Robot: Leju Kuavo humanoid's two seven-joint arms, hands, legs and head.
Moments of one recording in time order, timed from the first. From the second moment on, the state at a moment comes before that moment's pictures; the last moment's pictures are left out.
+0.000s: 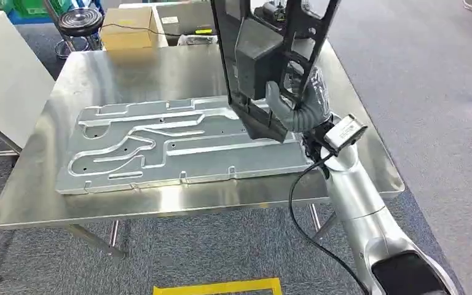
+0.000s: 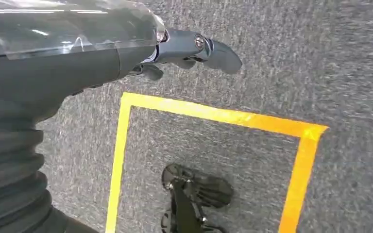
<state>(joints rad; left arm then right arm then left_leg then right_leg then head) -0.09 0.01 1.32 -0.23 -0.95 0.08 -0.19 -0.75 -0.06 0.32 -1.36 0.10 0.10 -0.64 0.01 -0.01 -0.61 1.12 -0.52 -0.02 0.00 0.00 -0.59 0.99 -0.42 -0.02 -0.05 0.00</state>
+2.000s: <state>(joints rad) -0.09 -0.01 1.31 -0.22 -0.98 0.12 -0.28 -1.03 0.13 0.87 -0.32 1.11 -0.22 -0.24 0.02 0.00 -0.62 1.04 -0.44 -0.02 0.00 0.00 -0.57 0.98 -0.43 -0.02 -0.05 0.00</state>
